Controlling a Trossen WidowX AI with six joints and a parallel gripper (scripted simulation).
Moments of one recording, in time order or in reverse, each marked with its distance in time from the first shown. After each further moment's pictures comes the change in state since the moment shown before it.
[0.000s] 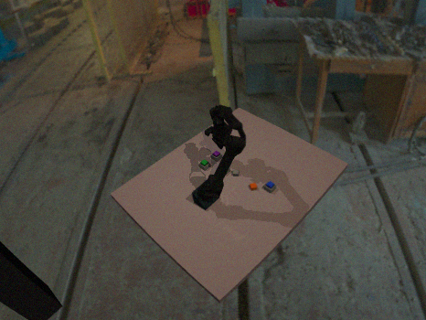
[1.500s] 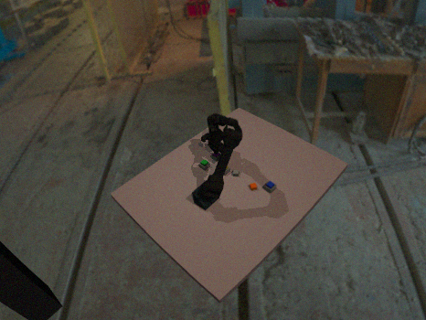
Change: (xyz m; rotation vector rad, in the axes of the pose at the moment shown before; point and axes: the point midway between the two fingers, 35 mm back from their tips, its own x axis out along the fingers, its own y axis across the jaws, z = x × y) arm 0.100 0.073 0.027 0.007 0.002 0.002
